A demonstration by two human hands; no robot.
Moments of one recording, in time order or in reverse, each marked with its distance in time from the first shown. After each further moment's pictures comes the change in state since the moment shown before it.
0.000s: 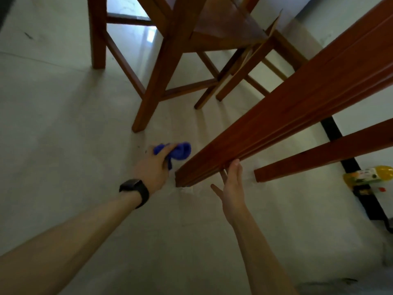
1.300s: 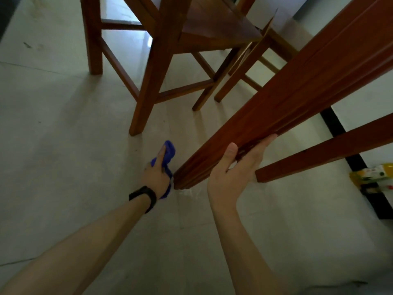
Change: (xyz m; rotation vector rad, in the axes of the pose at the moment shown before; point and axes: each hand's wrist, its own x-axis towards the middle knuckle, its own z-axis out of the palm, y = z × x) left_hand 0.007 -0.006 0.049 -0.112 -0.062 -0.344; right_hand -0.004 -0.030 0.027 -0.388 0.583 -0.785
